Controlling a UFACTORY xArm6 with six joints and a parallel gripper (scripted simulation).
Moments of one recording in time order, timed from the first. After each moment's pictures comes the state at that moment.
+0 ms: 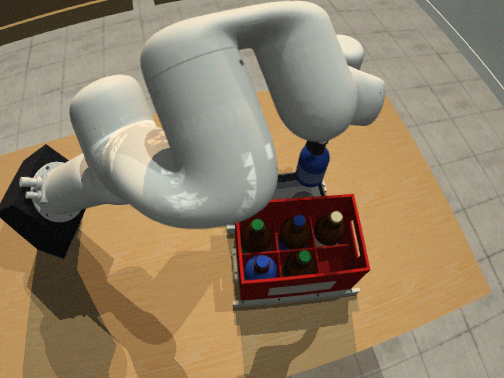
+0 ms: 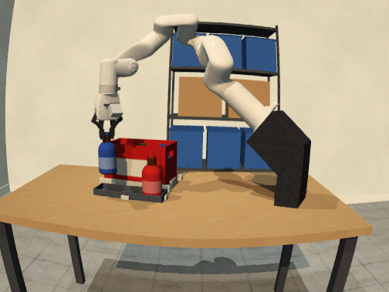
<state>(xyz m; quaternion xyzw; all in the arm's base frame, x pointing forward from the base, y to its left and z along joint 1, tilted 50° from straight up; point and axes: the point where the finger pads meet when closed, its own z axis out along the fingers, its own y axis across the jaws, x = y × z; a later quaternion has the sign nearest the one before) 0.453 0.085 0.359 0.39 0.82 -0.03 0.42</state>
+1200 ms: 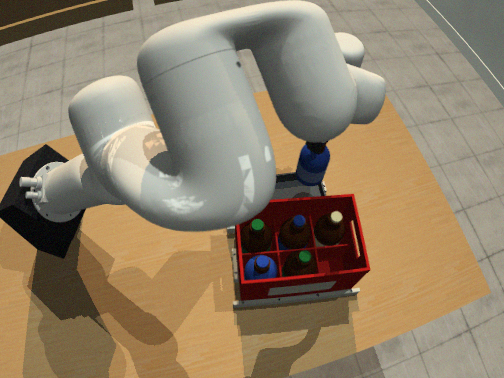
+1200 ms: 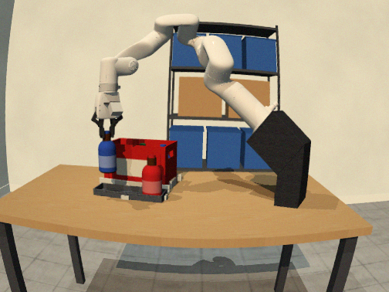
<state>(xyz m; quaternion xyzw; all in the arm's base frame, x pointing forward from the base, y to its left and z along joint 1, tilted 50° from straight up) 0.450 0.087 0.362 0.39 0.82 -0.03 0.42</state>
